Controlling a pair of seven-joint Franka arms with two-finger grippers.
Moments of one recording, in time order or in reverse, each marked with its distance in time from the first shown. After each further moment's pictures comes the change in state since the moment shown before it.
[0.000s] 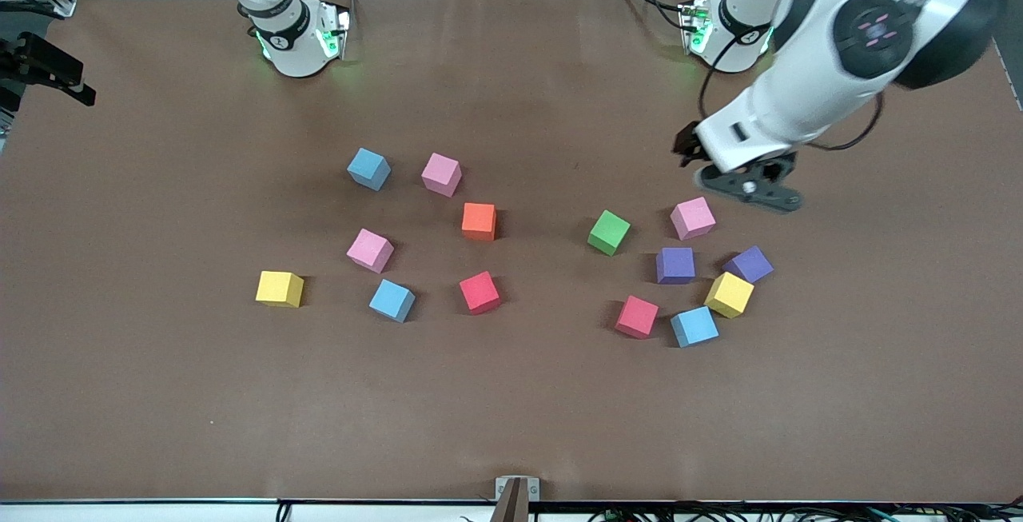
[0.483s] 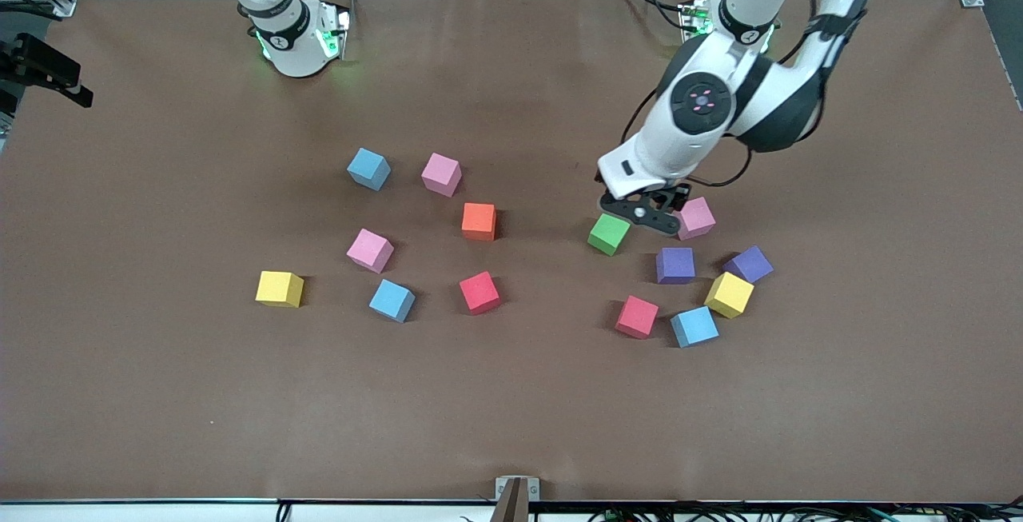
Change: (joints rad) left arm -0.123 0.137 -0.026 -0.180 0.098 0.334 -0.102; right arm 0.000 0.005 -0.002 0.001 -0.003 0.010 0.000
